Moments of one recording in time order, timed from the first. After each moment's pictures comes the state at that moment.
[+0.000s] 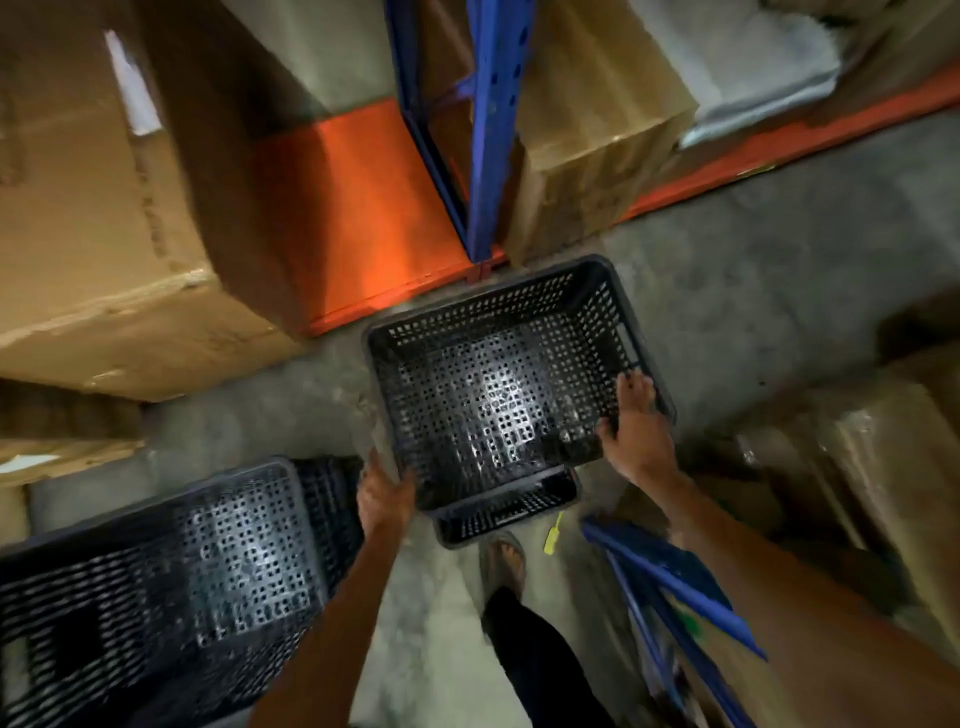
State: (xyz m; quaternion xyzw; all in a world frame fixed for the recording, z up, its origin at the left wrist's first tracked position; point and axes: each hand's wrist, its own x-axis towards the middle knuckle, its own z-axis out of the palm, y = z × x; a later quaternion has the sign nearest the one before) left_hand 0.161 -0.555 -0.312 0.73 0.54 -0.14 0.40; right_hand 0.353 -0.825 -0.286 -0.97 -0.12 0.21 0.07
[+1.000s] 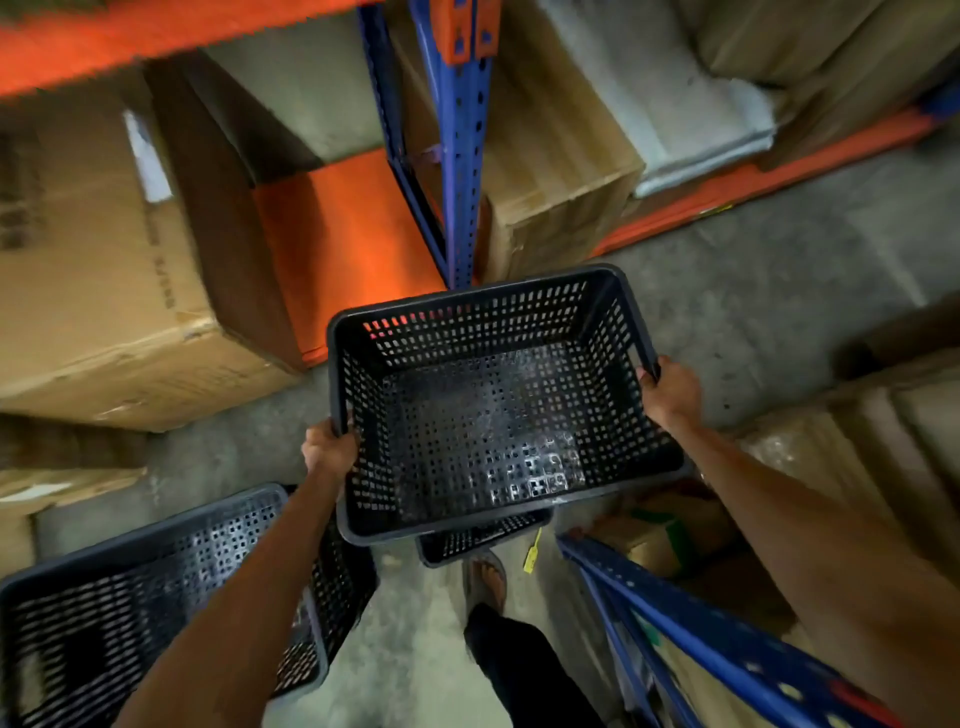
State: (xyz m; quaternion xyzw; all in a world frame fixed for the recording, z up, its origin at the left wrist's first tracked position) left_hand 0.246 -0.494 -0.255 0.68 0.57 -0.09 0.44; right_hand 0.482 -0.875 -0.216 -0.97 0.03 0.18 0.14
